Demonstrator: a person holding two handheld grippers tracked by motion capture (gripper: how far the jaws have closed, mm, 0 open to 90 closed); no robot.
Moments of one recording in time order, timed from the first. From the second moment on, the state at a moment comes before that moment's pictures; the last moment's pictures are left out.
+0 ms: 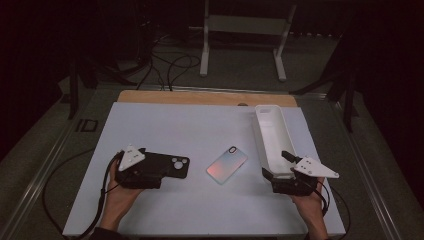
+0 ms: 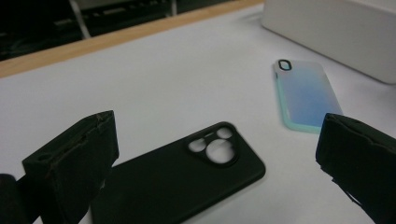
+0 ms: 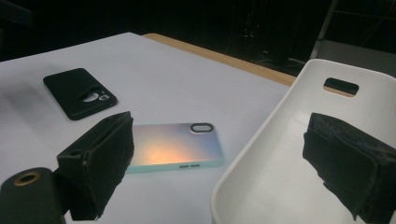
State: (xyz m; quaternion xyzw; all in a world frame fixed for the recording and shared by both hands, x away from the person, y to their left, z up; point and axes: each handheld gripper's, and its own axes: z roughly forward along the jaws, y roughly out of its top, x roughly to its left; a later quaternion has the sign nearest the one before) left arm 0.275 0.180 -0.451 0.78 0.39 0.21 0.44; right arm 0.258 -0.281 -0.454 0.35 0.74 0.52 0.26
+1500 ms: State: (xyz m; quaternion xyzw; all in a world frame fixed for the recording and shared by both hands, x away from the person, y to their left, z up) left arm 0.339 -0.010 -0.520 0.89 0.34 0.09 0.29; right arm 0.259 -0.286 -0.454 0.35 0.74 0.52 0.26
